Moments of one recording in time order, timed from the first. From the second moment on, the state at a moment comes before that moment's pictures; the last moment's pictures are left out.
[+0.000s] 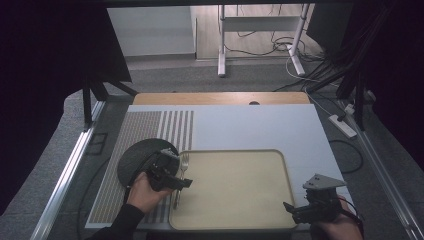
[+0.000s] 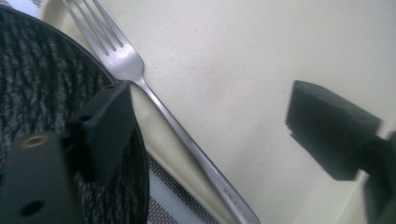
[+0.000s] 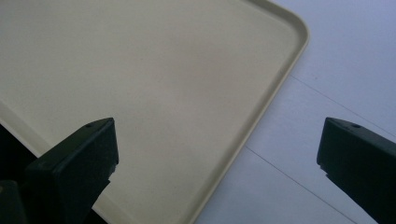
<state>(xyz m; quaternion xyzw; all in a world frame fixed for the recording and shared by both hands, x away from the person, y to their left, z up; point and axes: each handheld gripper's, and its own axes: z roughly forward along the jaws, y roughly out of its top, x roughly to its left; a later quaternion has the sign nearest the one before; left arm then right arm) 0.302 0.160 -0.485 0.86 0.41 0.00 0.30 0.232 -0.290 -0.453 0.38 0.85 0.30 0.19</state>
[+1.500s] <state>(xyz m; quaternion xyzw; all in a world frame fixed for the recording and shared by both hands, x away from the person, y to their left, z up) 0.222 0.254 -0.477 0.80 0.45 0.06 0.39 0.232 -0.290 -0.452 0.38 0.85 0.30 0.19</state>
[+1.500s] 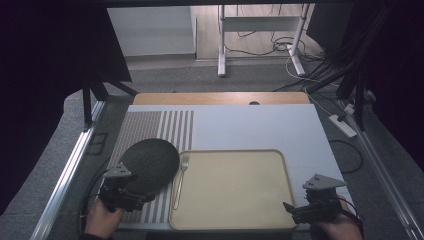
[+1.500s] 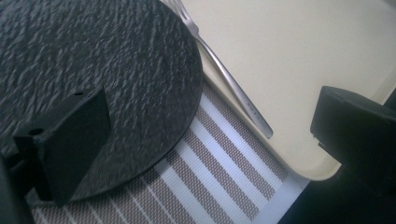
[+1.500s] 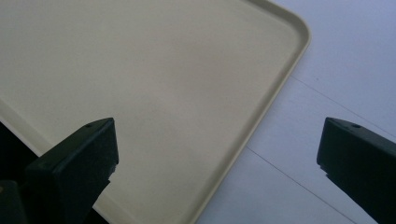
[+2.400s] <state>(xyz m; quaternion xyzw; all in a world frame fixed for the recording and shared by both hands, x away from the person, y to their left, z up) 0.179 0.280 -0.478 0.78 0.50 0.09 0.37 0.233 -0.292 -0.452 0.39 0.85 0.30 0.19</state>
